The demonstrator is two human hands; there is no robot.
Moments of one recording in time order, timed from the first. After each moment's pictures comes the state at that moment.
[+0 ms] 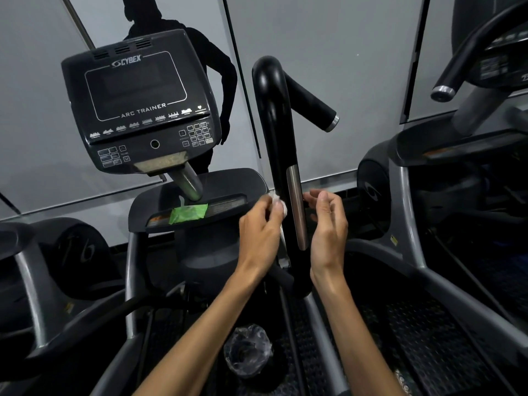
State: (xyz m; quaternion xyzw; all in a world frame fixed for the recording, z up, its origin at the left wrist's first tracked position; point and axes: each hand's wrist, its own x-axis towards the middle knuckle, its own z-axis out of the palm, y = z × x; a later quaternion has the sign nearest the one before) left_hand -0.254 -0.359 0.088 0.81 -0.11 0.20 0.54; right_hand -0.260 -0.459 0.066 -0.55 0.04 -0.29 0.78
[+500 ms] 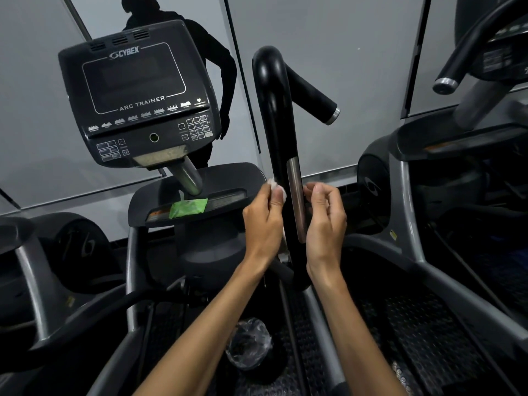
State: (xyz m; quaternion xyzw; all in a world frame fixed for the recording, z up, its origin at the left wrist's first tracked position) left_hand -0.246 -0.370 0.085 0.79 -0.11 0.25 0.54; right_hand -0.264 -0.454 0.068 -0.56 0.04 -0.31 0.77
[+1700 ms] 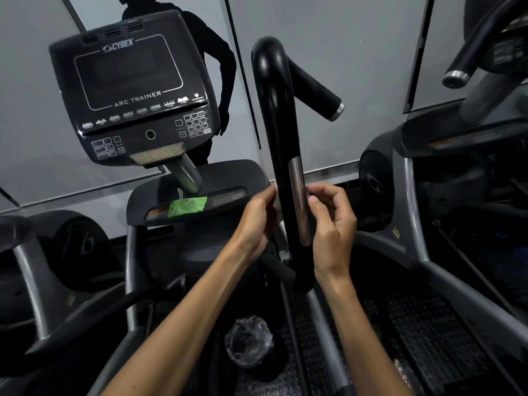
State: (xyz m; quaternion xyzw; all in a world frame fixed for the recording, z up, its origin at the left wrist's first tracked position) left_hand -0.224 -0.357 0.098 0.67 -0.08 -0.08 0.74; right_hand -0.258 -0.462 0.058 -0.56 0.00 -0.32 0.76
